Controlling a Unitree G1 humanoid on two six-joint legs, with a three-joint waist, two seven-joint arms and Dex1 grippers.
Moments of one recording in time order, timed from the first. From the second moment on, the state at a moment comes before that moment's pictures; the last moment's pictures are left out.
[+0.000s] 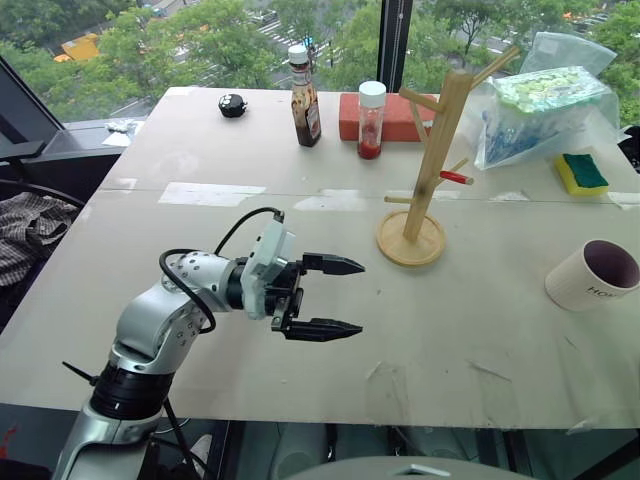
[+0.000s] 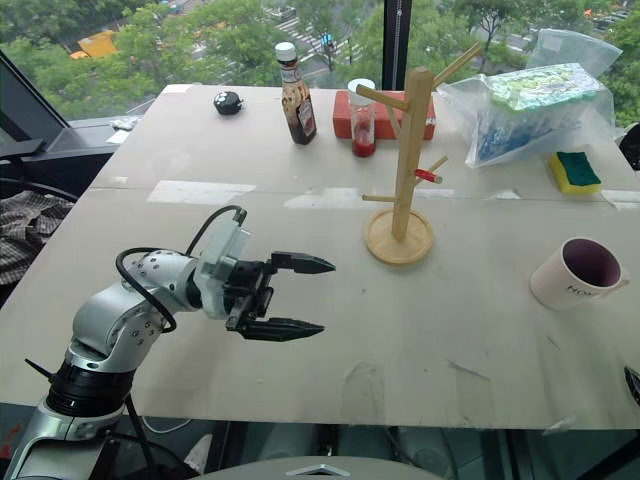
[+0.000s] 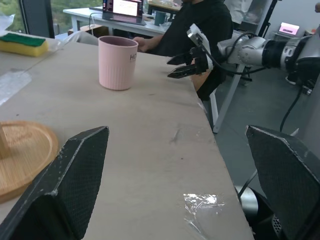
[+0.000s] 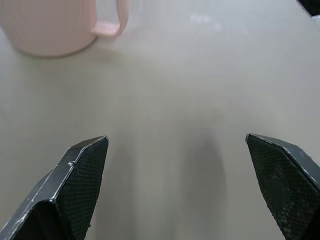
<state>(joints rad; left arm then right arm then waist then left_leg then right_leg) -0.31 0.67 -0.06 -0.36 -0.71 0.51 -1.28 0.48 -0.60 -0.80 0.25 0.52 -0.01 0.83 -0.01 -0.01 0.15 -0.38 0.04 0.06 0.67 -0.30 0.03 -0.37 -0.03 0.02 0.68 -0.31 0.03</state>
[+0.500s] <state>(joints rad) -0.31 0.64 -0.08 -0.36 -0.70 0.49 -1.26 0.33 -0.65 -0.77 -0.06 0.57 0.24 0.67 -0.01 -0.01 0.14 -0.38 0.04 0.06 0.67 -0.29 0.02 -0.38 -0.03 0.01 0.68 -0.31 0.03</state>
